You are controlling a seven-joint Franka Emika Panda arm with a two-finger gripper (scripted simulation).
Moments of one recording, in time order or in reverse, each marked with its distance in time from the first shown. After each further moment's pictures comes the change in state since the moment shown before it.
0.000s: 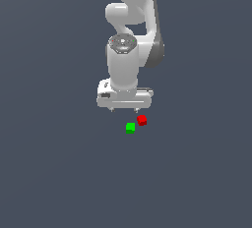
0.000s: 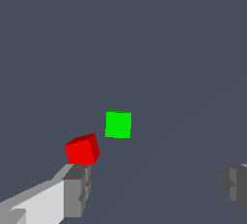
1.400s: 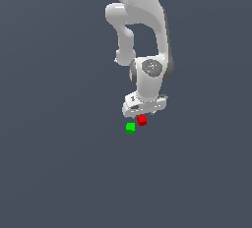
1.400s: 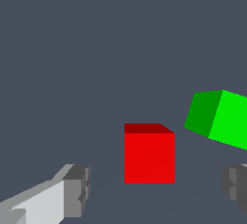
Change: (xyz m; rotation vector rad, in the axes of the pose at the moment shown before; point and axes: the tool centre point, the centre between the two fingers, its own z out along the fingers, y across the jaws) arm -0.040 -0.090 0.099 -0.001 -0.003 -0.263
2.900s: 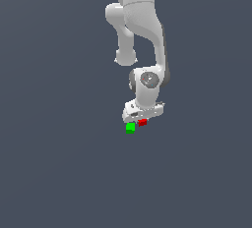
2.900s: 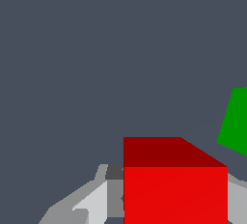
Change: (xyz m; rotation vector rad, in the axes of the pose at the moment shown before) arm 0.000 0.001 0.050 -0.002 0.001 0.000
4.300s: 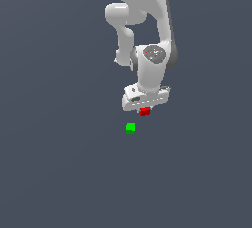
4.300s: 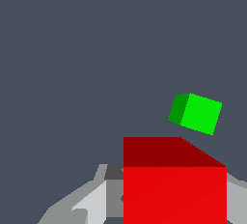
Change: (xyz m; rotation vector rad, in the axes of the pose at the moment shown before) arm 0.000 -0.001 -0.098 0.000 0.001 -0.001
